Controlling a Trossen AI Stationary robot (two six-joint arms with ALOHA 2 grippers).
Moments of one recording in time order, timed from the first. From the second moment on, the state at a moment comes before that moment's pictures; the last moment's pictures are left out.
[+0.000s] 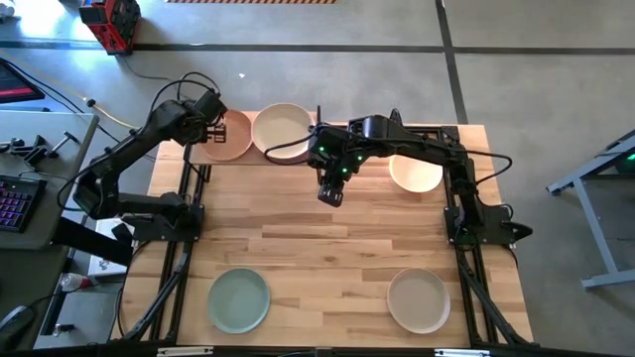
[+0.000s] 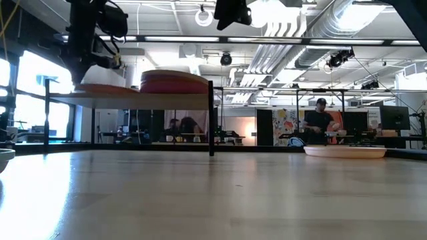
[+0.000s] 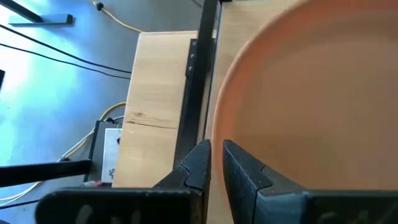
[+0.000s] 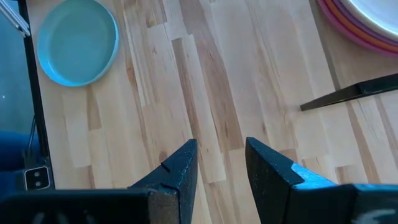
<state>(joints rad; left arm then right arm) 0.91 1.19 1.12 -1.28 -0.57 -0.66 -0.11 2.03 2.36 -1.43 -0.14 0.17</state>
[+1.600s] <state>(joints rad) 0.19 0.97 1.12 -0.96 -0.05 -0.51 0.29 2.03 1.88 -1.49 -0.18 0.57</state>
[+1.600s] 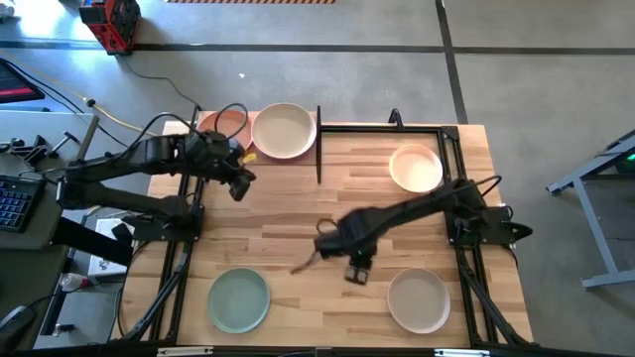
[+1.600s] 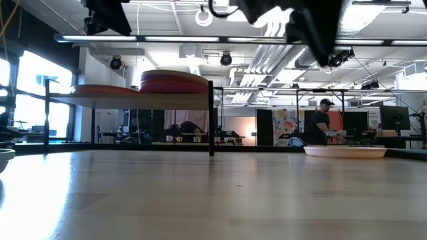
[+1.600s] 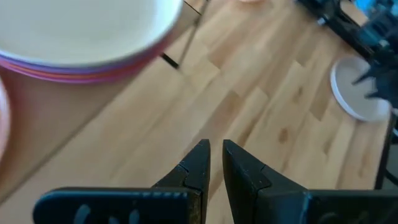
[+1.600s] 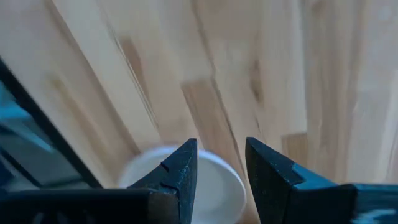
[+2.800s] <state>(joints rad) 0.03 1.18 1.12 -0.91 -0.09 -0.71 0.49 2.03 1.39 -1.23 -0.13 0.03</state>
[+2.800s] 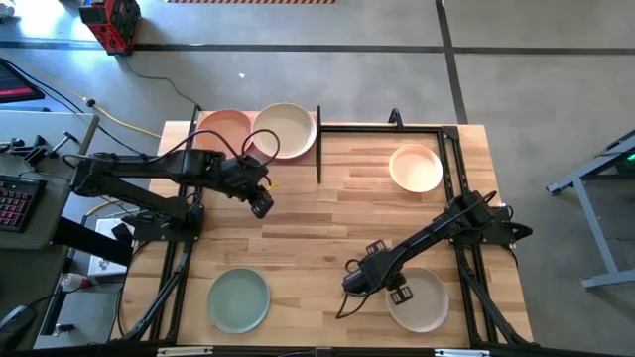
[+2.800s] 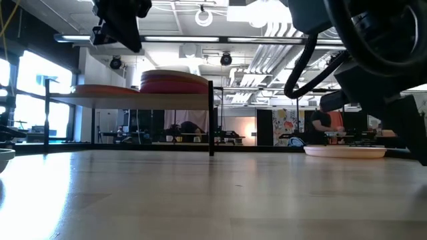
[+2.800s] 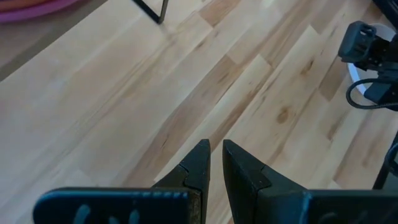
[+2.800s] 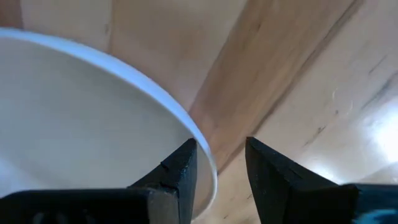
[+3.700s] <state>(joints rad) 0.03 1.18 1.12 -0.91 -0.15 -0.64 0.45 2.03 1.33 -1.17 -0.24 0.13</state>
